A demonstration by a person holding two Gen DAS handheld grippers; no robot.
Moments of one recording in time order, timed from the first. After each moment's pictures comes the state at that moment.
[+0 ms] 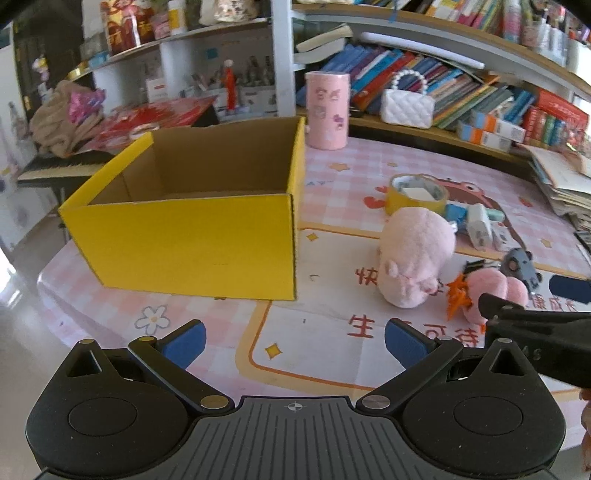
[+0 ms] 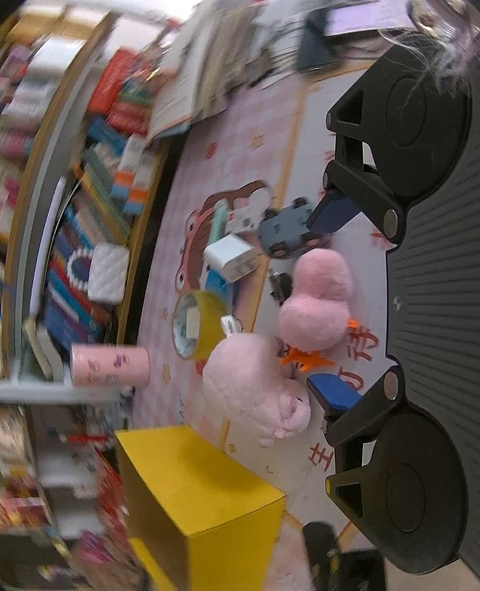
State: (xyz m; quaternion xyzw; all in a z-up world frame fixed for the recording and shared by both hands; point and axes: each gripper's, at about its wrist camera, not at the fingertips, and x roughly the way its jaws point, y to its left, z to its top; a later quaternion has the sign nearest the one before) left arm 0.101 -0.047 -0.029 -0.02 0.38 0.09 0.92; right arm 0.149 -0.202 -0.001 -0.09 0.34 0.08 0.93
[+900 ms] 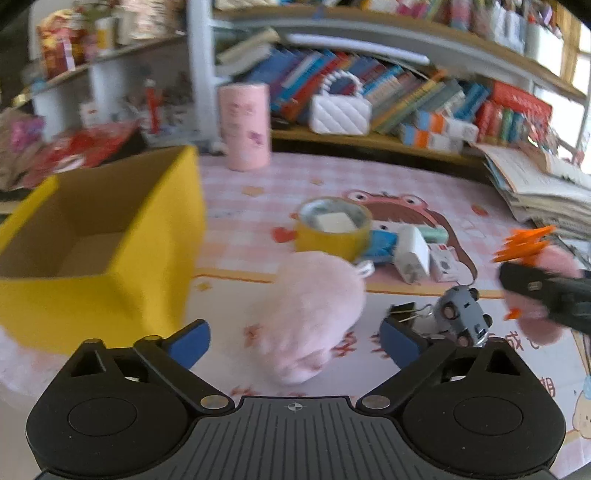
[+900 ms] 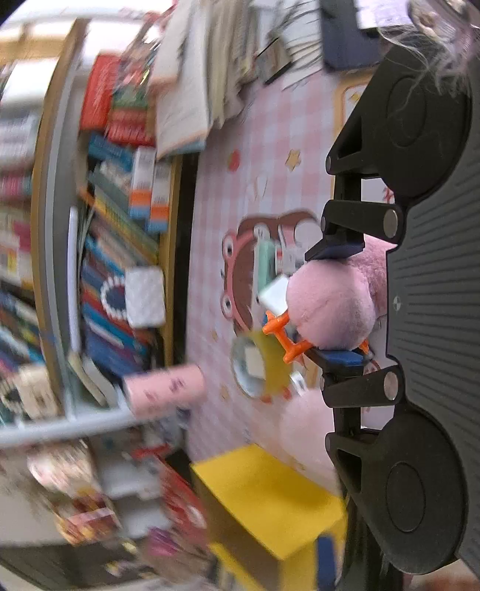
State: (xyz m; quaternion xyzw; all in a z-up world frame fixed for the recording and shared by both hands) left arm 0.180 -0.125 -0.034 0.00 0.37 0.01 0.93; right arm 0.188 -0.304 0.031 0.04 0.30 0.10 0.95
